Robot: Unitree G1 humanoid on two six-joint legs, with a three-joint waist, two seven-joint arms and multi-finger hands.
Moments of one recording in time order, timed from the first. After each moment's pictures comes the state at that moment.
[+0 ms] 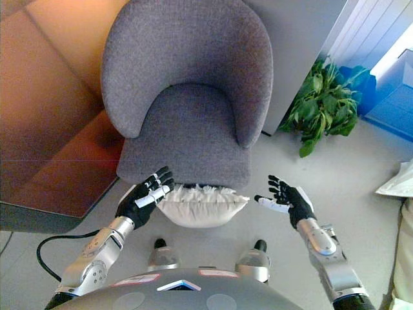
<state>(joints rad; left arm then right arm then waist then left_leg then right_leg) 0.36 0.46 -0.15 -0.01 -0.68 0.09 -0.12 0.38 -0.59 0.16 0.01 0.15 0.12 0.03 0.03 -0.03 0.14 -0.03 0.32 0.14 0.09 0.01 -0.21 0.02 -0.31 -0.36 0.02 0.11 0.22</state>
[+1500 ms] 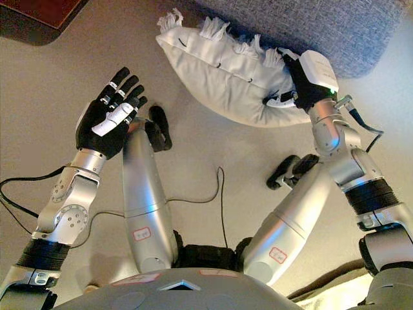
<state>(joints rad) 0.01 0.63 -0.11 -0.09 -0.96 -0.12 -0.07 -0.50 -0.84 0.41 0.21 -0.25 0.10 -0.12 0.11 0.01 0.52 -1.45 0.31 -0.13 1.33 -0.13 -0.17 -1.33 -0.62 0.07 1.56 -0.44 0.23</state>
